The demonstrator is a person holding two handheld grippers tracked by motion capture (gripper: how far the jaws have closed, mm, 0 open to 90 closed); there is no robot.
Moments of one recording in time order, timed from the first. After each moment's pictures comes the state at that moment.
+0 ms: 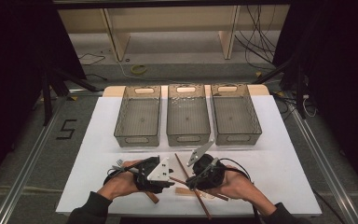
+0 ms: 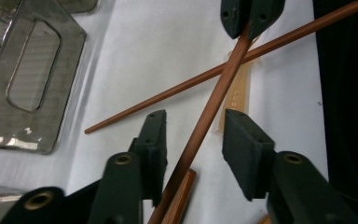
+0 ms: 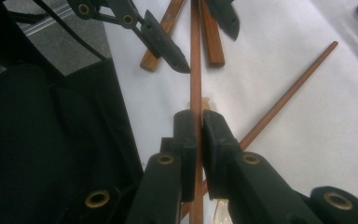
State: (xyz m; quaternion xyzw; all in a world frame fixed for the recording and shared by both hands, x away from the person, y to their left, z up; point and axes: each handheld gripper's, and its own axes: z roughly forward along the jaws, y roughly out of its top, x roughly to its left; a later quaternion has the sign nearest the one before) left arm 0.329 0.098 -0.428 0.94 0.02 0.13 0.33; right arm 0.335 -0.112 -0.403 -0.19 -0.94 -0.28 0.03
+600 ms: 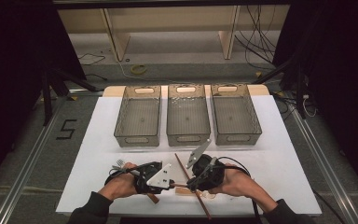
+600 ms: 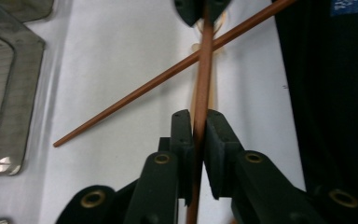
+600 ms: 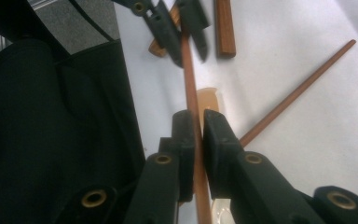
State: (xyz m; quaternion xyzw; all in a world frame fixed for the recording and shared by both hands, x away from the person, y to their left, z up) left arm 0.323 0.096 -0.431 0.95 -0.04 0.10 0.31; right arm 0.338 -0.109 -0.401 -0.16 -0.95 -0.26 0.04
